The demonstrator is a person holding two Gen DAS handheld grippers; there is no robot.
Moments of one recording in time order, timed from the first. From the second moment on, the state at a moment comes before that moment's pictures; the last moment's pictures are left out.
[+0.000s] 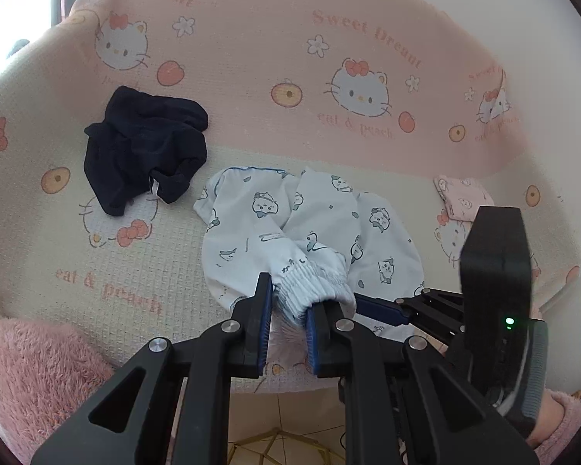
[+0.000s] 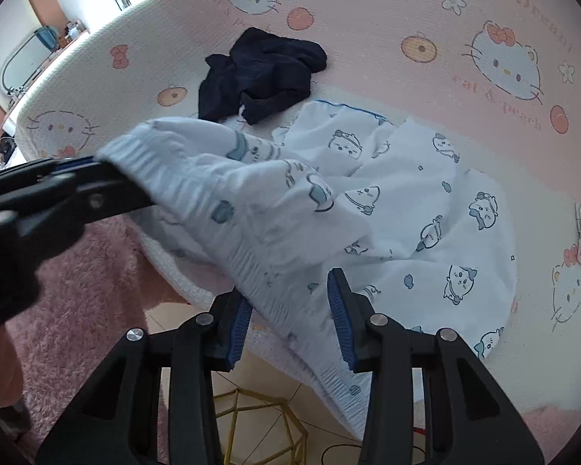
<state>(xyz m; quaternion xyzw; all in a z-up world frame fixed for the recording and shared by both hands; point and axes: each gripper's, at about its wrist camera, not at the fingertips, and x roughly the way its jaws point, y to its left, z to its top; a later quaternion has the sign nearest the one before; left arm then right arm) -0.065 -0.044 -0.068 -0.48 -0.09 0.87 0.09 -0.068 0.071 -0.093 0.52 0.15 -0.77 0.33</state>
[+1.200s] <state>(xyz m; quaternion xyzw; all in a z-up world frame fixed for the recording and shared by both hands) -0.082 -0.034 -0.159 -0.56 -0.04 0.82 0.07 -0.099 0.246 -0.176 0.68 0.03 -0.72 0.14</state>
